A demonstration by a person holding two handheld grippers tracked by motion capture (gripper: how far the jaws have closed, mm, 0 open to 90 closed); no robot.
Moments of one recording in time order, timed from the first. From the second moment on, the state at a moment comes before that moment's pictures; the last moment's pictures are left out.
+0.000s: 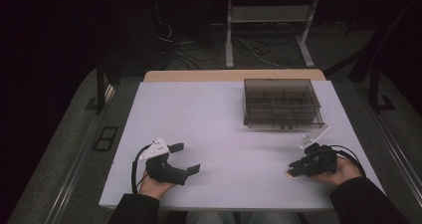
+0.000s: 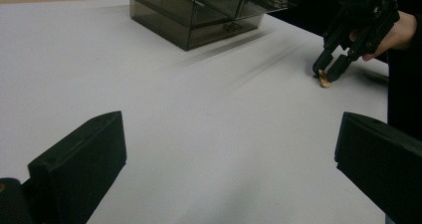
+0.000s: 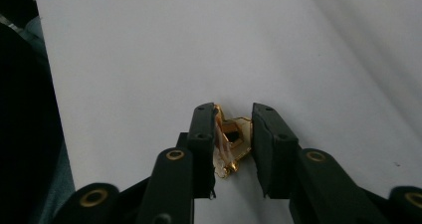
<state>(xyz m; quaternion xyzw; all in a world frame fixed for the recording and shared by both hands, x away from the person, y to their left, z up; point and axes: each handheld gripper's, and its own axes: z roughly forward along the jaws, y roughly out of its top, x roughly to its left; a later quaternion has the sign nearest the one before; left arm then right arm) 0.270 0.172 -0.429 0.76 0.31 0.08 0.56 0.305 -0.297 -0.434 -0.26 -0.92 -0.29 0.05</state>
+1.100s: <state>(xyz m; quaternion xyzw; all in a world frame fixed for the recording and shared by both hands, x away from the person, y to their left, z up) 0.271 0.172 -0.430 0.76 0.31 0.08 0.56 0.301 -0.304 -0.422 -0.28 -0.90 -0.32 0.09</state>
